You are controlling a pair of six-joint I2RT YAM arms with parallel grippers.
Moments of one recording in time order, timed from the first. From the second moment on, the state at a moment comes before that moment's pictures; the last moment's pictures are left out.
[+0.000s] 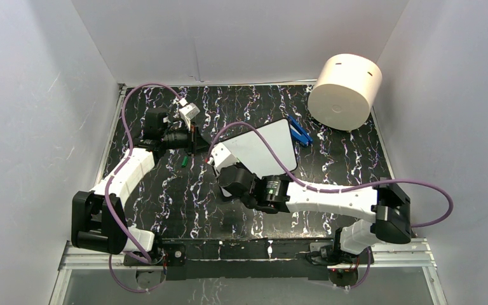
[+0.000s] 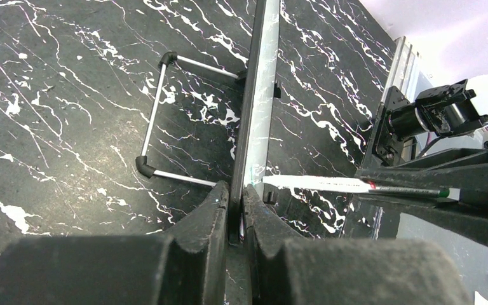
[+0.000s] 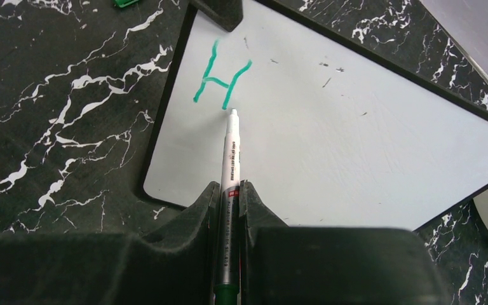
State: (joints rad) left arm -0.18 1.37 0.93 -0.21 0.95 0.02; right arm 1.34 1.49 1.15 -0.32 0.69 0.07
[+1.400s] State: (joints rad) left arm -0.18 1.37 0.93 -0.21 0.95 0.02; right arm 1.32 1.47 1.11 -0.22 0.75 0.05
